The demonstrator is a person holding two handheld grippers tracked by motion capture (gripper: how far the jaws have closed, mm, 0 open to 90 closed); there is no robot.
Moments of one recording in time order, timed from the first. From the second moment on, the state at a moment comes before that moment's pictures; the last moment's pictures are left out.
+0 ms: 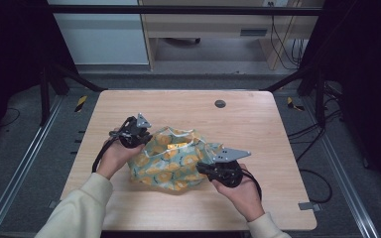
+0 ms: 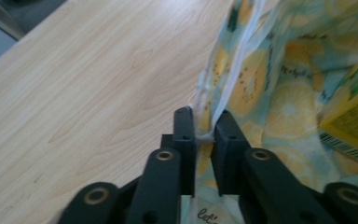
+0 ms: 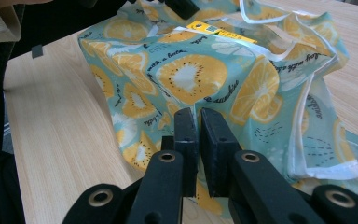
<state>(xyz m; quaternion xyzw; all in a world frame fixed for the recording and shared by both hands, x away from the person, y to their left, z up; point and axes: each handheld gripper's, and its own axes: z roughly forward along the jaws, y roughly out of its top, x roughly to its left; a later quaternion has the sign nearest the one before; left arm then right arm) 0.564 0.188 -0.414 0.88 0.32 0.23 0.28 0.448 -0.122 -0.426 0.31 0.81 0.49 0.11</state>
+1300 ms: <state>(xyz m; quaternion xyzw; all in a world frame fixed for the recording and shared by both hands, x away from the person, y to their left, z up) 0.456 0.221 -0.422 0.86 0.27 0.16 0.39 0.446 -0.131 -0.427 0.34 0.79 0.49 0.18</state>
